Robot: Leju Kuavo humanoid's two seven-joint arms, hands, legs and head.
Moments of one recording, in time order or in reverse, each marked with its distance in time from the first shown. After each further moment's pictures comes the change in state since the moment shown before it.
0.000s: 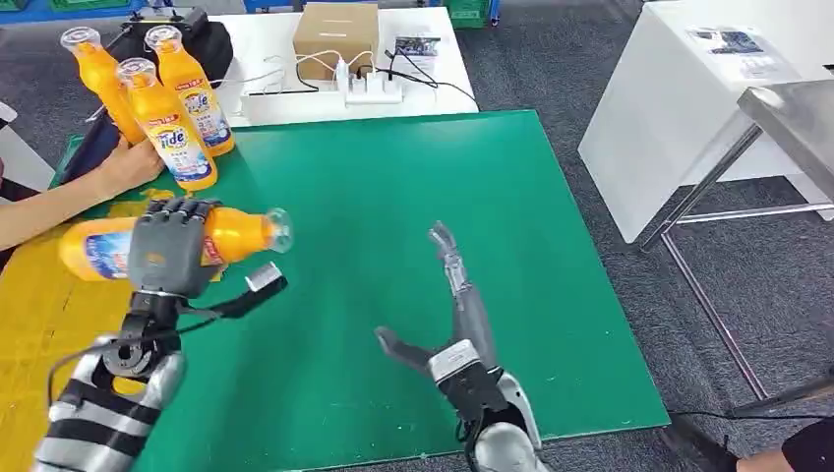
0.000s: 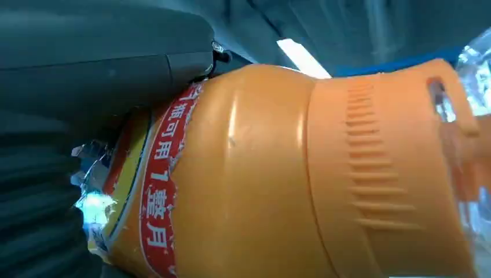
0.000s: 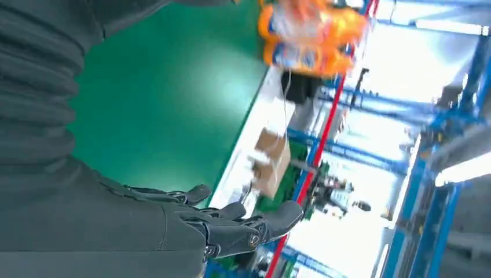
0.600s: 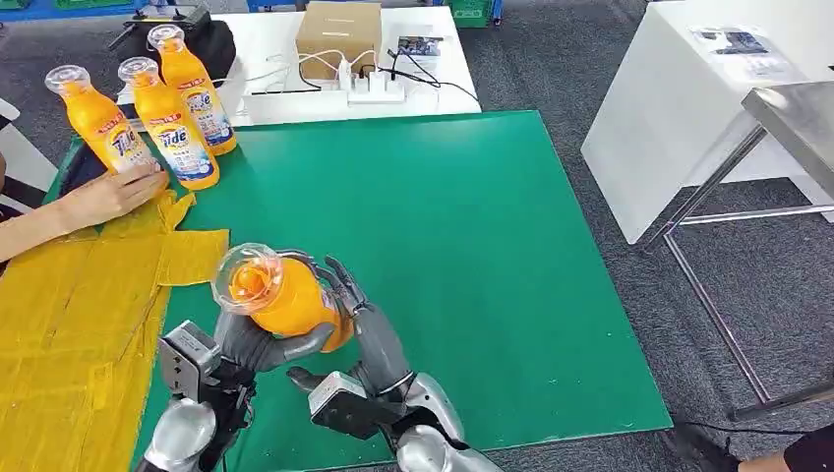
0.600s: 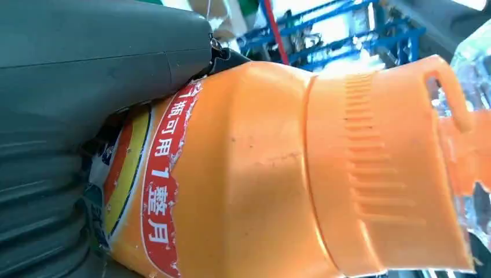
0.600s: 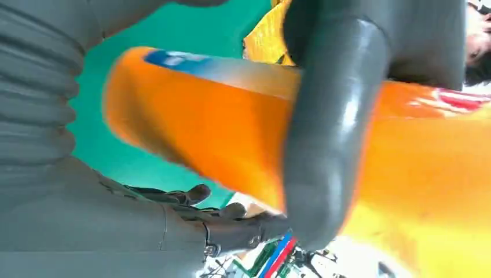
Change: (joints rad) left arm 0.304 -0.236 -0.050 -0.337 1.472 -0.329 -0.690; right arm -0.188 0.089 0.285 0.425 0.094 -0.123 -0.058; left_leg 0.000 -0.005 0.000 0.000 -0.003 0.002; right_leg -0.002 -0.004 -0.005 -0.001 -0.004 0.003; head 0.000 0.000
